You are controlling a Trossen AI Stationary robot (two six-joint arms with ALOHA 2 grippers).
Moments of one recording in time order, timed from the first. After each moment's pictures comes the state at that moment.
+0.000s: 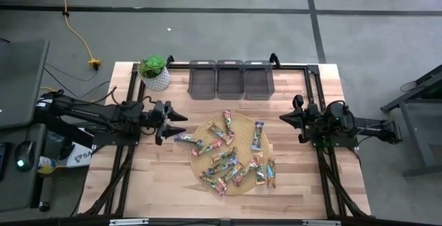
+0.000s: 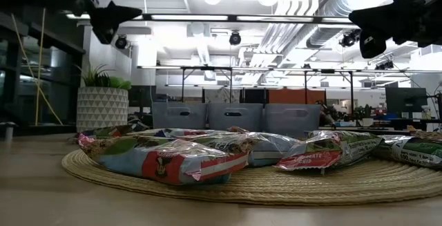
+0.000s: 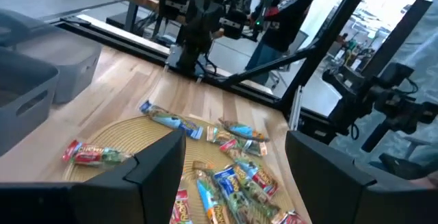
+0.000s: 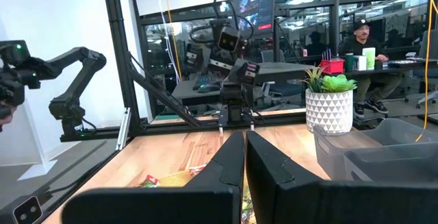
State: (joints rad) left arm -0.12 0.62 0.32 0.24 -0.05 -0.40; right arm -0.12 0.01 0.01 0.17 -0.16 0.13
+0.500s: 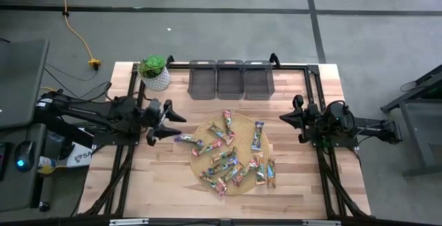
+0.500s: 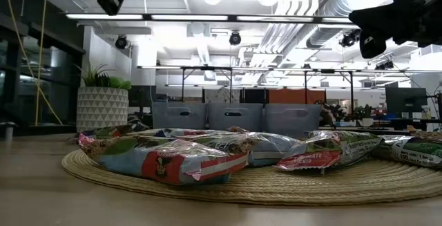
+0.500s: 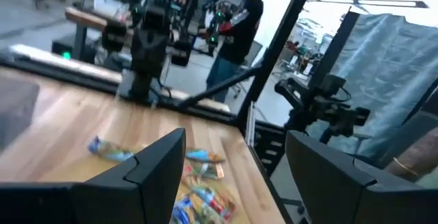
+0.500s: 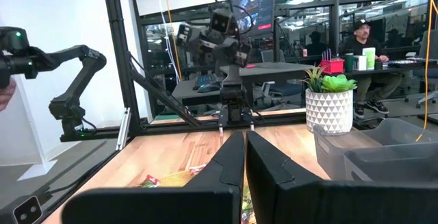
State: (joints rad) left arm -0.12 0.62 0.43 0.25 0.09 -0.36; right arm -0.12 0.01 0.01 0.17 -0.16 0.13
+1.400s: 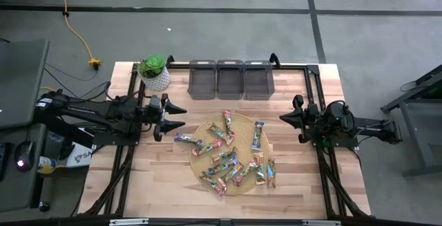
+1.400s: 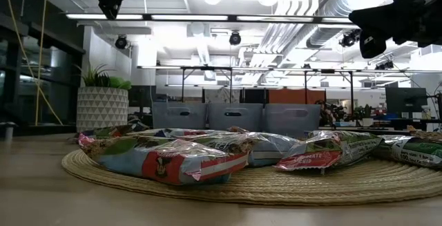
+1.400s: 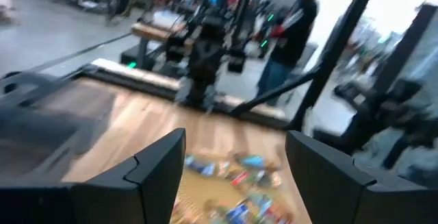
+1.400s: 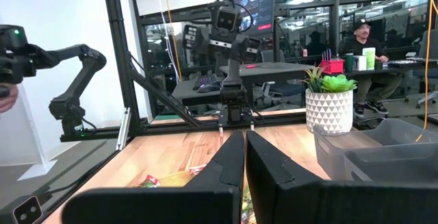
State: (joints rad) left arm -0.12 0.62 0.47 0.13 -0.12 -0.28; right arm -0.12 0.01 0.01 0.17 -0.16 0.13
